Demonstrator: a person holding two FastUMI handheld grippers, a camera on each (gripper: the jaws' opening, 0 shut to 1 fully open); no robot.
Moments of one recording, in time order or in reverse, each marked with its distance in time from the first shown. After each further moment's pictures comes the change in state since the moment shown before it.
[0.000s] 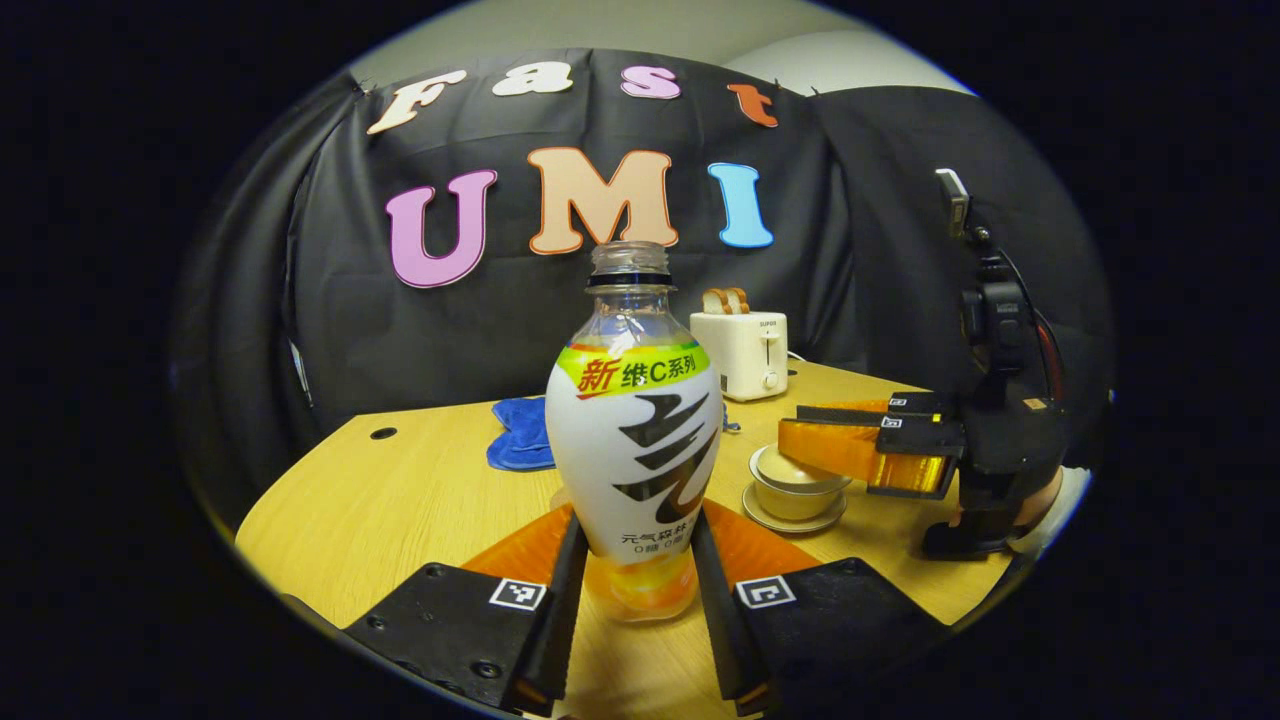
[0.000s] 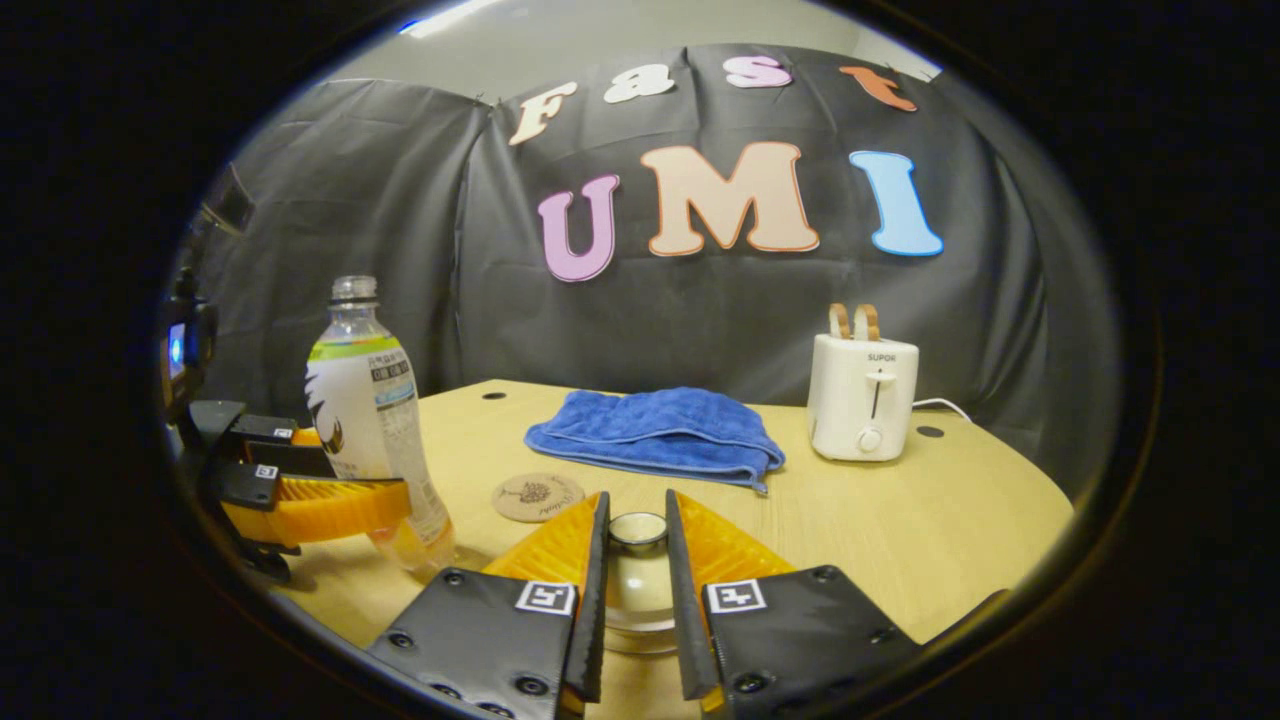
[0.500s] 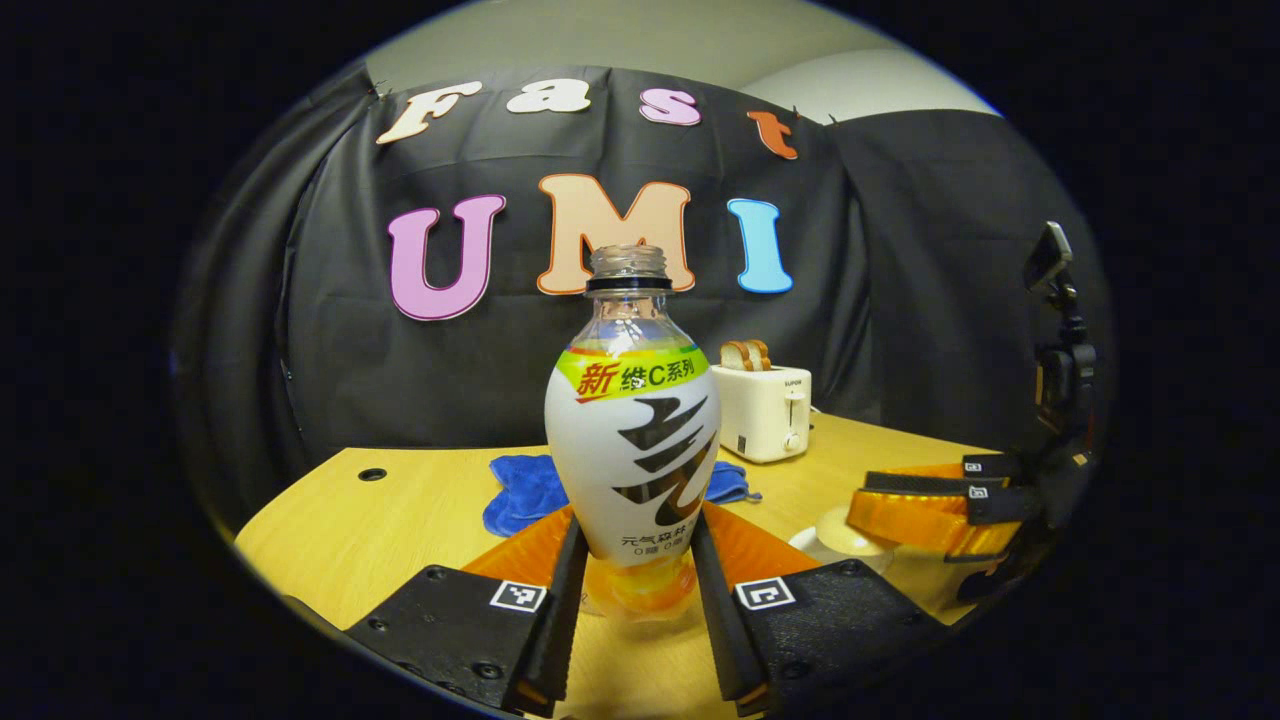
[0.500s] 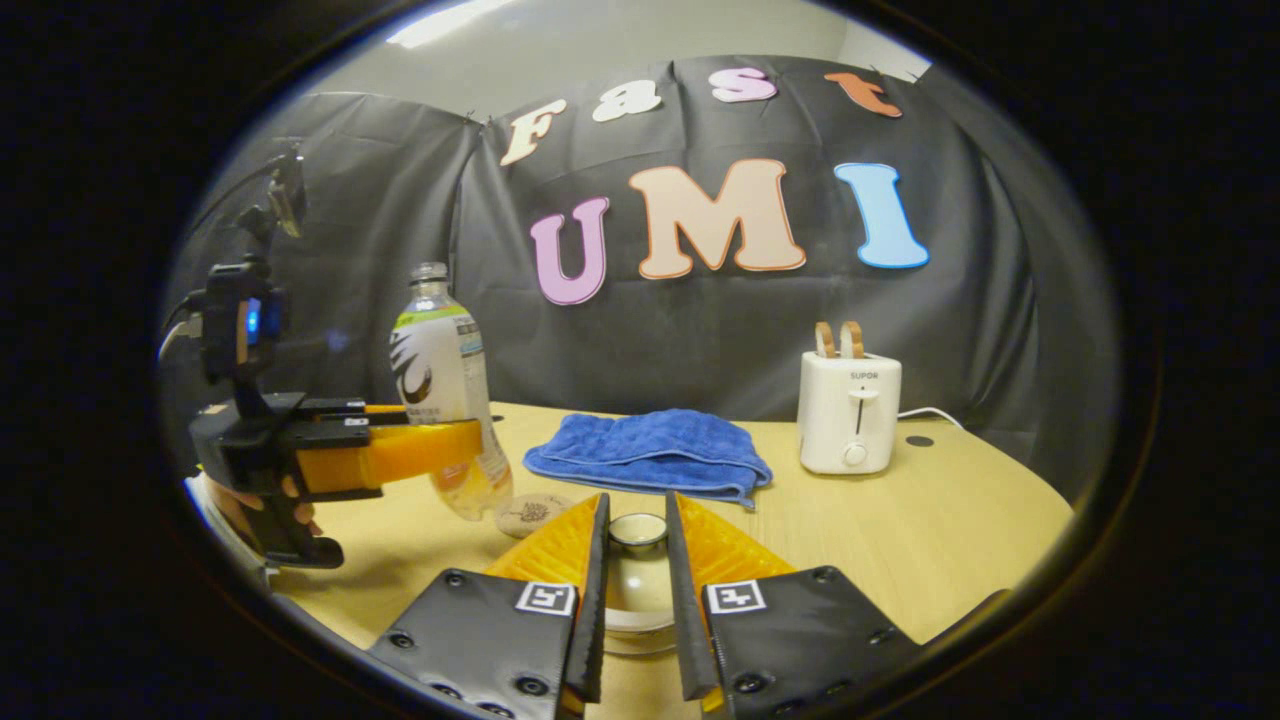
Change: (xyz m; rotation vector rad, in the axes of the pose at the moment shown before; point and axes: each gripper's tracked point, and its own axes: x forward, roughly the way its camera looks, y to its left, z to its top) left arm 0.062 0.022 0.057 -0.050 -0.130 0.008; right arm -0.014 -0.015 0.024 0.037 -0.054 -0.018
